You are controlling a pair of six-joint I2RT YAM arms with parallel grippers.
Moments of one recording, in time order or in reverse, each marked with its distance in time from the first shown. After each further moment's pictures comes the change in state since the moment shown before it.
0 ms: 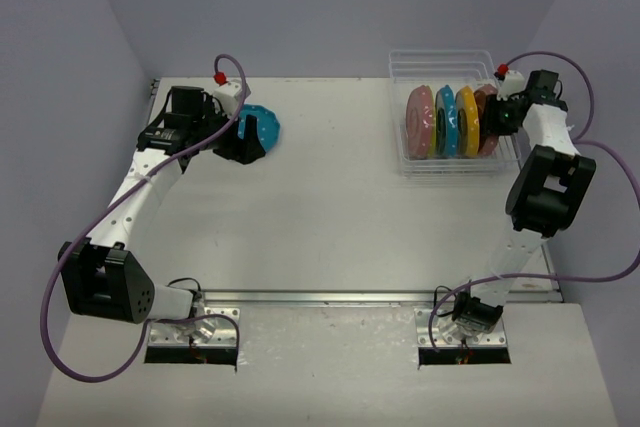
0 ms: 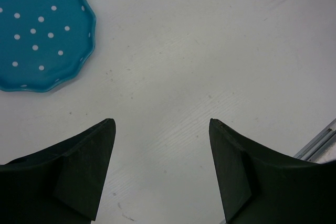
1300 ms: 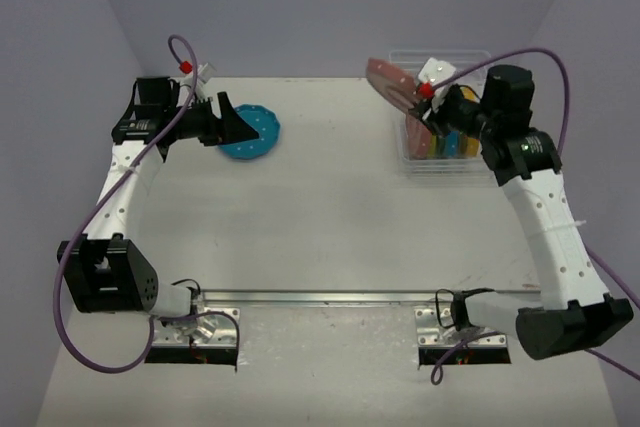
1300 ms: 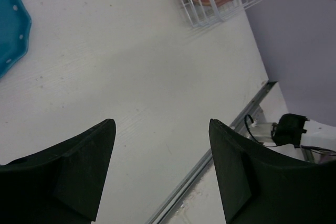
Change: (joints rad) left arm 0.163 0.037 0.070 0.006 0.353 -0.306; right arm 0.479 -0.793 -0.220 0.041 -0.092 -0.343
